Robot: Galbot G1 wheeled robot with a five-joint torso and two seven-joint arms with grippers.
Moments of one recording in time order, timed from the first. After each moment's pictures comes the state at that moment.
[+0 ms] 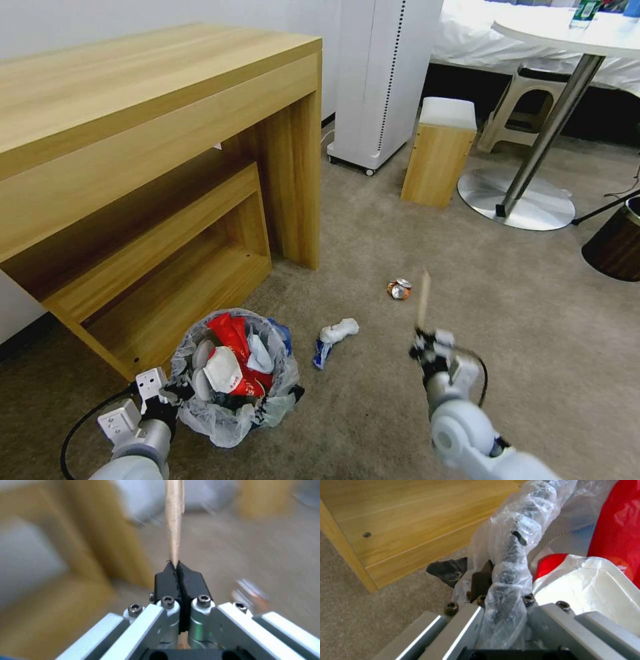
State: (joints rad) left arm 1.70 -1.40 -0.68 -2.17 -0.61 0.42 -0.25; right arm -1.11 0.87 -0.06 1.99 0.83 0.12 0.48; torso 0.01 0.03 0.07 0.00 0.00
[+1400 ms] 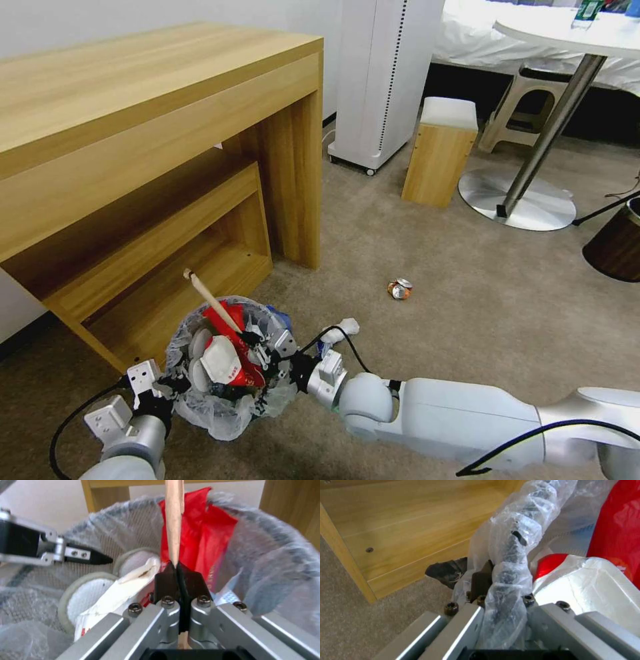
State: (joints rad) left arm 1.71 -1.41 -0.70 -2.24 -0.63 0.43 -0.26; right arm -0.36 1.03 -1.07 1.69 0.75 0.29 0.25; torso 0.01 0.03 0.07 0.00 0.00
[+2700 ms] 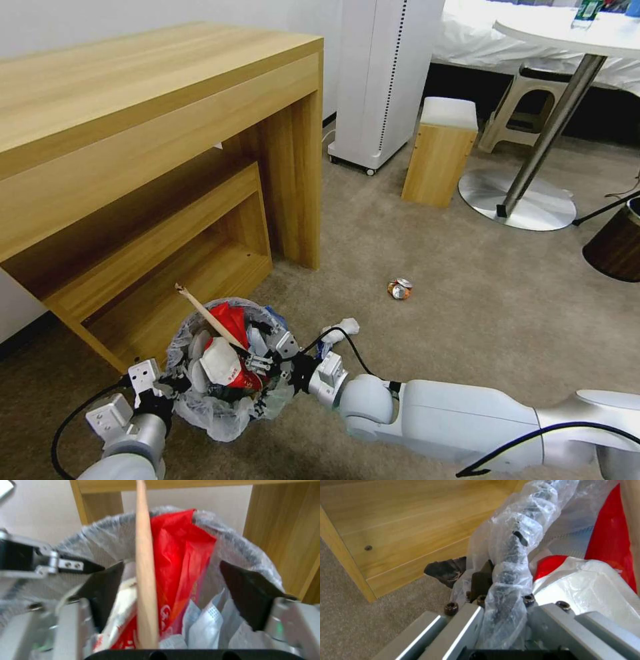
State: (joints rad) left arm 1.70 -1.41 -0.70 -2.23 -0.63 0.44 -0.26; right arm -0.38 1.00 -1.03 1.73 0.75 0.27 0.27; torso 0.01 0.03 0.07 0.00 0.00
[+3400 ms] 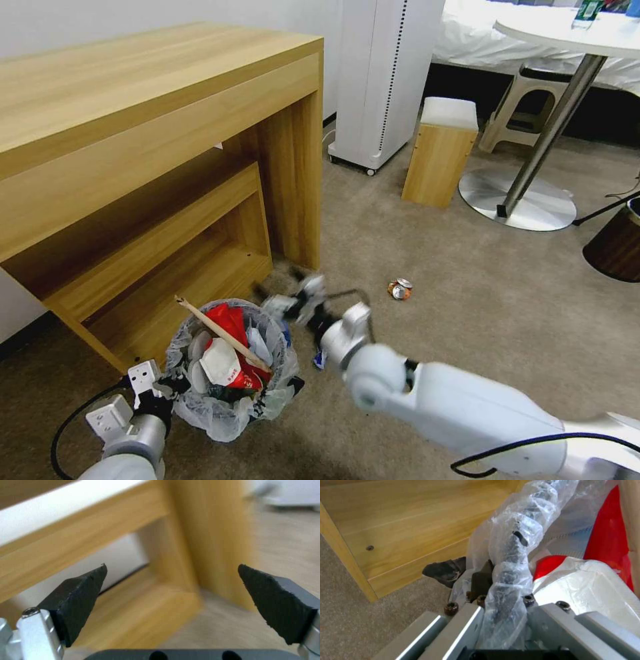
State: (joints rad) left arm 1.70 -1.41 -0.70 -2.22 -0.63 0.43 -0.26; right arm -0.56 0.97 -0.52 1.86 1.07 0.09 0.54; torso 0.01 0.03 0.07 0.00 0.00
